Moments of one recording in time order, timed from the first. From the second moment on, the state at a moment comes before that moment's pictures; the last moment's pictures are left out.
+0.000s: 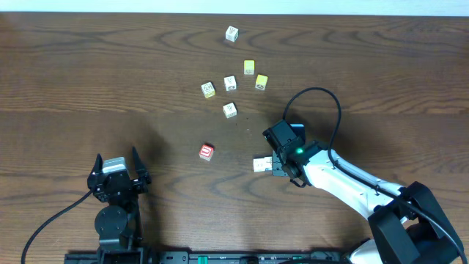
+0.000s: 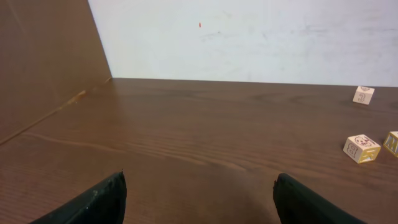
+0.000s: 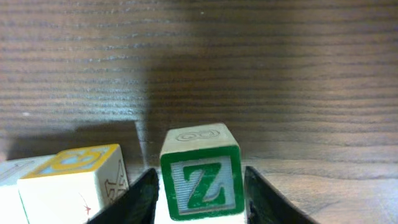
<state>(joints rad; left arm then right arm) 0.03 0.01 0.03 -0.11 -0.21 0.05 0.62 1.62 0.82 -0.56 0.20 0.63</state>
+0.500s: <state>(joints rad) 0.03 0.01 0.03 -0.11 -0.21 0.05 0.62 1.62 0.82 -0.56 0.20 0.62</state>
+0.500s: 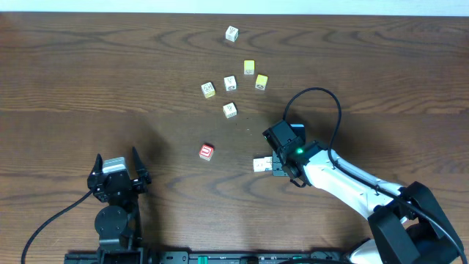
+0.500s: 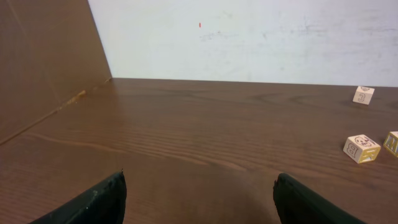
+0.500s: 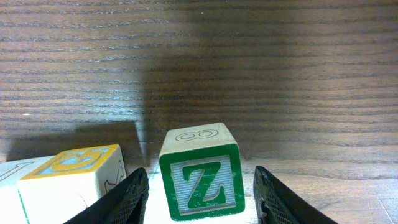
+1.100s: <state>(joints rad) 0.03 0.01 0.03 -0.11 -0.21 0.05 0.54 1.62 0.82 -0.50 0.22 0.60</state>
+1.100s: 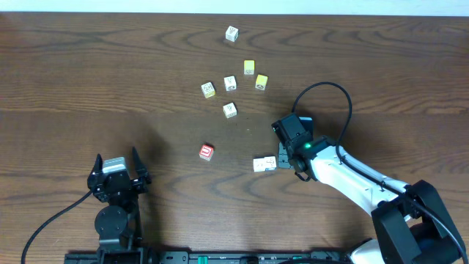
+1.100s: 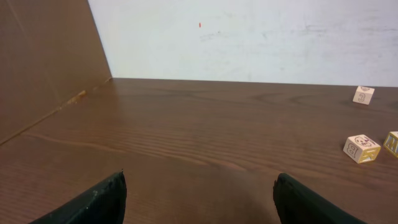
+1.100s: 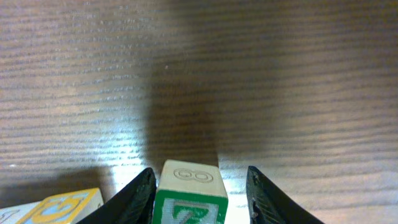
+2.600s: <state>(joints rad) 0.03 0.01 0.03 -0.11 -0.21 0.05 0.42 1.62 0.98 -0.77 0.15 0.49</state>
